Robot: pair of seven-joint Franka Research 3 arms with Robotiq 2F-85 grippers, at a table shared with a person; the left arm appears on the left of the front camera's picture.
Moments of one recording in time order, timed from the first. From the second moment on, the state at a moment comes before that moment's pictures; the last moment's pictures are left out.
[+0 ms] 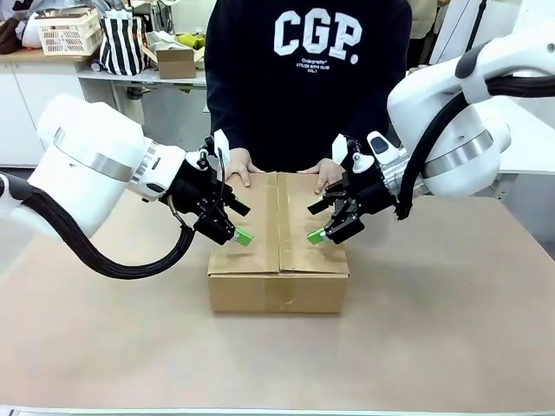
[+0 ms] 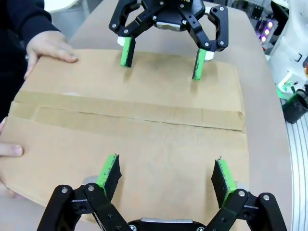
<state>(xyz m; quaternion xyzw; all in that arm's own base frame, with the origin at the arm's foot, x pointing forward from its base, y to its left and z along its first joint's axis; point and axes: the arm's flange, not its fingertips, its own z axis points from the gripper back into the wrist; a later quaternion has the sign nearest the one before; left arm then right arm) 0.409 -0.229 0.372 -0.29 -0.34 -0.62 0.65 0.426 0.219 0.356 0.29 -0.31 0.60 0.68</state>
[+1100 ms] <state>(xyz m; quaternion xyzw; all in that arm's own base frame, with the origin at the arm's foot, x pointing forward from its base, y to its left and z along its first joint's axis) 0.428 -0.203 0.338 -0.32 -0.36 -0.58 0.66 0.430 0.212 0.335 0.35 -0.32 0.56 0.68</state>
